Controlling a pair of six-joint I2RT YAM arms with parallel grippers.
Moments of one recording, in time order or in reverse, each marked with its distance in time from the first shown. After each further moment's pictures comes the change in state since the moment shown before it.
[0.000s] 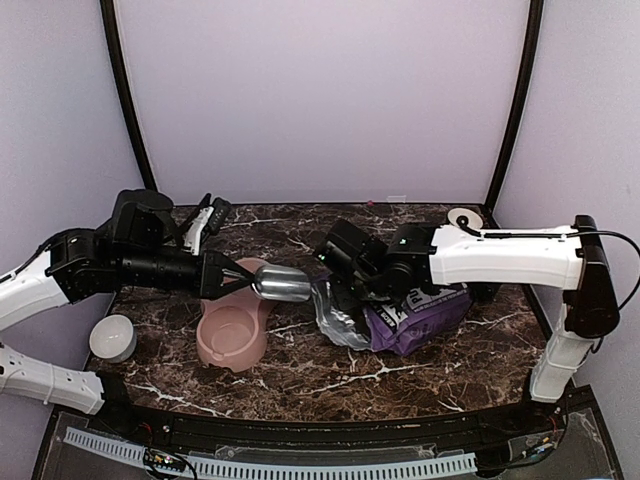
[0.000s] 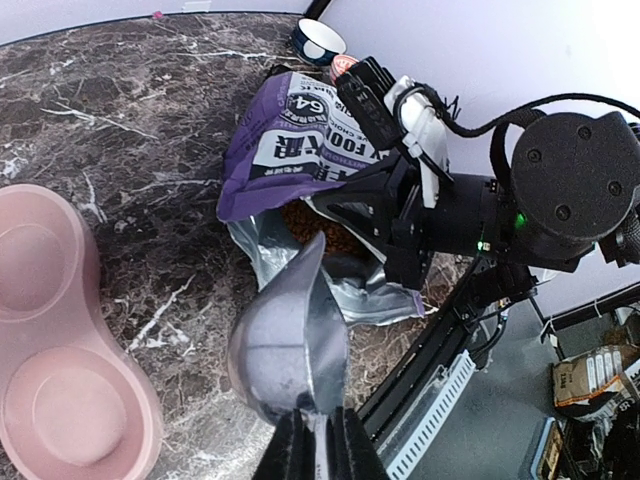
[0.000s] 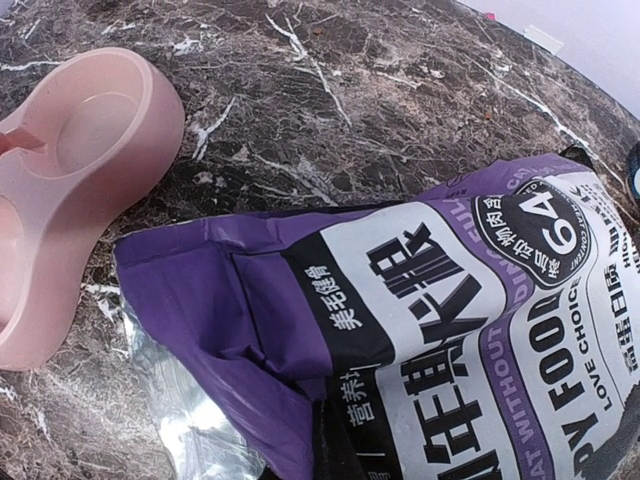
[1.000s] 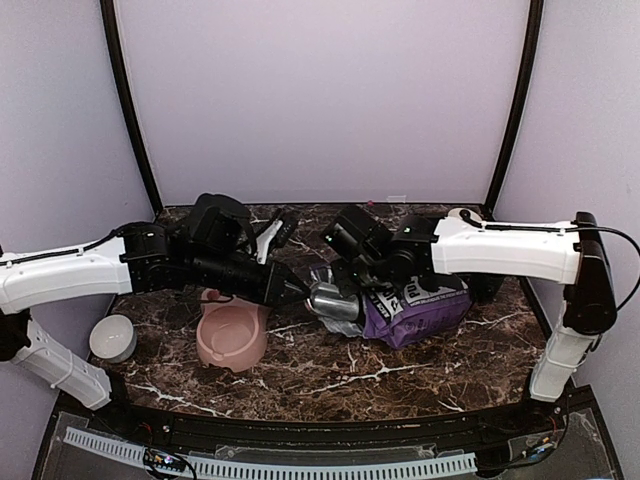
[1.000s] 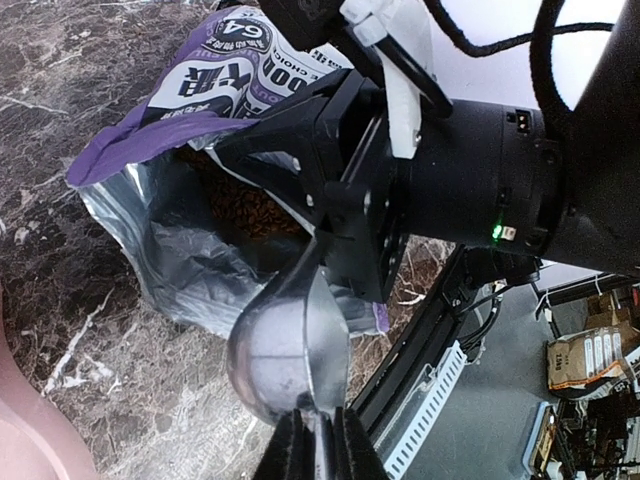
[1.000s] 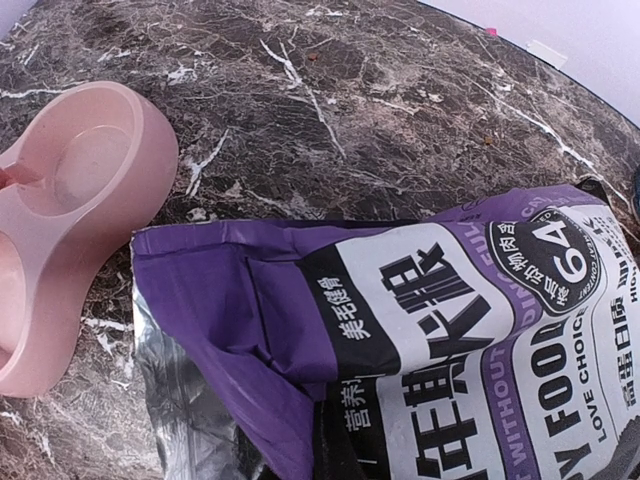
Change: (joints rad) left arm -0.090 0.331 0.093 0.166 0.065 -0.031; right arm -0.069 0.003 0.010 0.069 -0.042 -0.072
